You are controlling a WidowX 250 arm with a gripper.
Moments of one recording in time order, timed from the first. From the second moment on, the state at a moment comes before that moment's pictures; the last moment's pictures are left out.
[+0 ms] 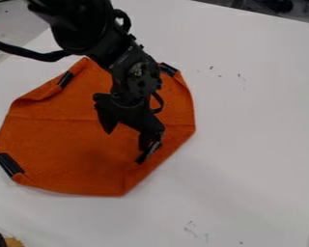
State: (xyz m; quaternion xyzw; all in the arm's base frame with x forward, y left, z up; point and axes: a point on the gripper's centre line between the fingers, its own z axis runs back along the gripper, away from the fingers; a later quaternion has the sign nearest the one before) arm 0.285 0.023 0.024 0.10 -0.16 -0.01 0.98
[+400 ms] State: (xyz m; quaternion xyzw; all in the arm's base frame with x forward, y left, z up) arm 0.279 0.013 0.035 0.13 -0.17 -0.03 0.98
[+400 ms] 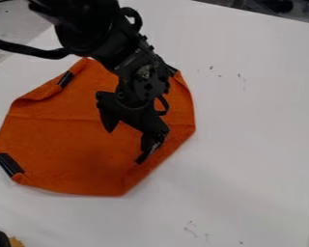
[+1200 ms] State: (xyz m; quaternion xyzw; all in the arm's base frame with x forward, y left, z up) arm 0.272 -0.010 0.016 0.09 -0.16 -0.01 0.98
